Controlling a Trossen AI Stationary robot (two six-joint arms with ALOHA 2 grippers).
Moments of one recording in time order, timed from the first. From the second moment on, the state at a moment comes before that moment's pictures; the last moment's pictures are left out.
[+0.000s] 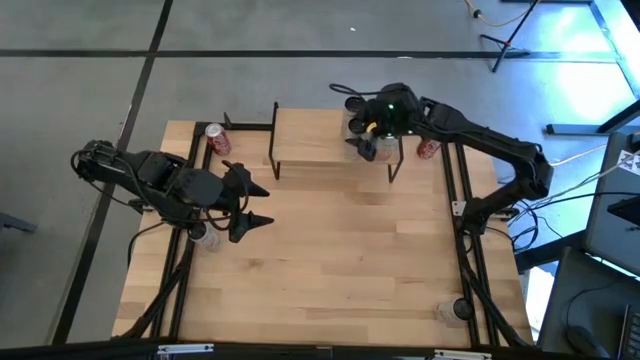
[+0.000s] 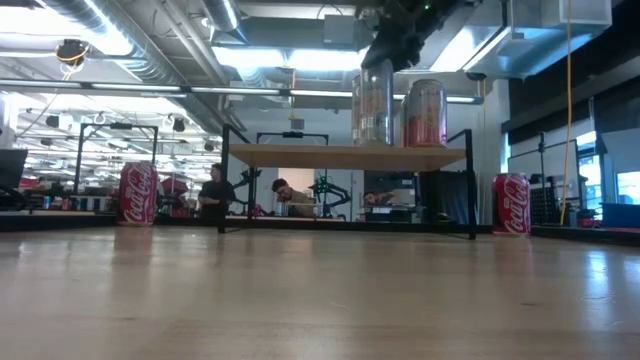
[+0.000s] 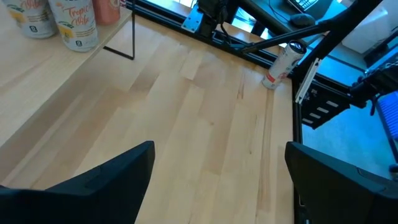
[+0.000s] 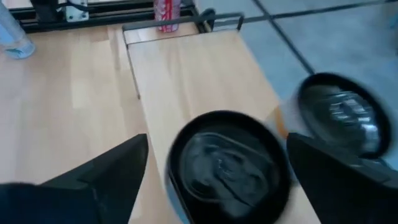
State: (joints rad) left arm -0.33 1.15 1.41 -0.87 -0.34 -0.59; right arm -0.45 1.48 1.49 -0.64 -0.04 -0.18
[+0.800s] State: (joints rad) left arm -0.27 1.15 1.41 -0.88 -0.31 -0.64; right arm -0.55 1.23 1.72 -1.22 0.24 0.04
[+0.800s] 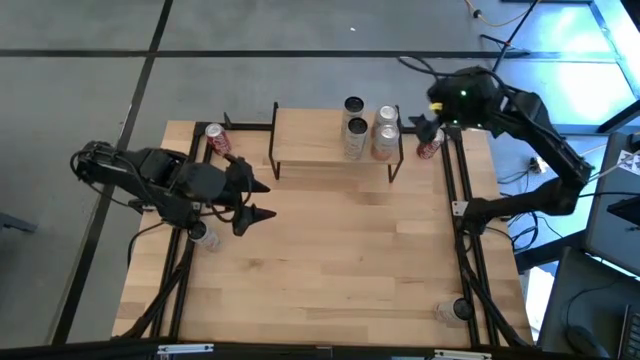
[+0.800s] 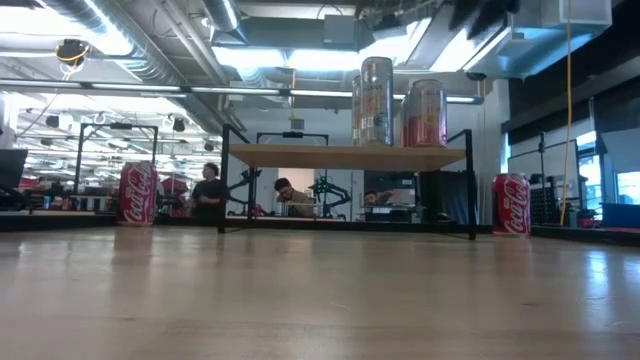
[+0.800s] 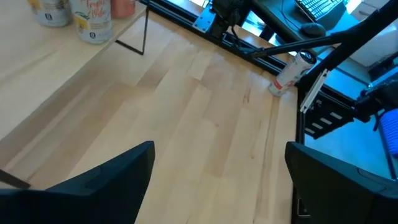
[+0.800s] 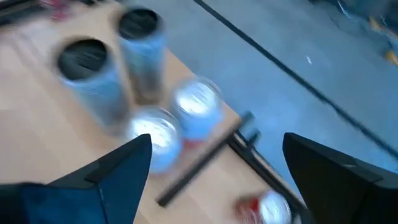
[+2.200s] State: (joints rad) left arm -0.22 1.15 1.41 -0.87 -0.35 -0.57; right arm -0.90 1.38 1.28 -1.24 0.42 0.31
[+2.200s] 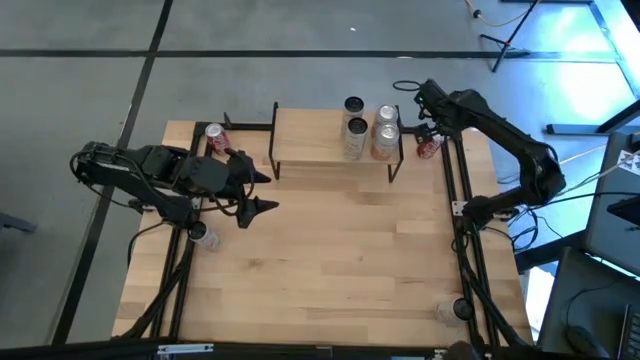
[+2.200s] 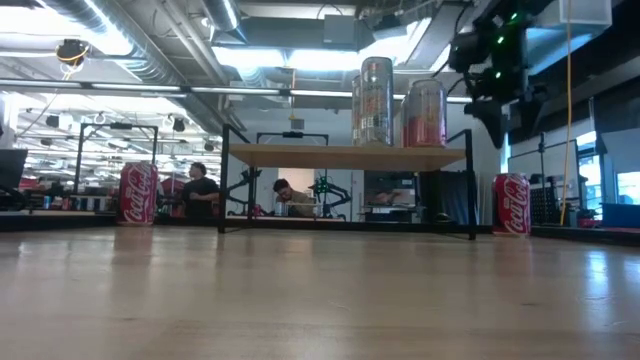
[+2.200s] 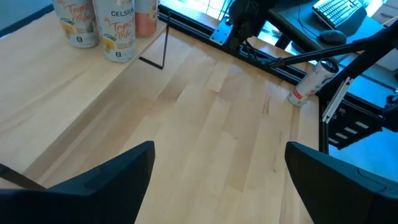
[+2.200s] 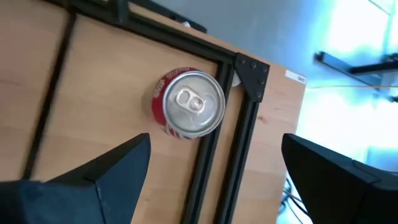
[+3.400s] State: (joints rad) left arm 0.69 1.23 1.41 -1.11 -0.31 -0.32; right arm -0.02 0.98 1.28 -0.86 0.22 0.30
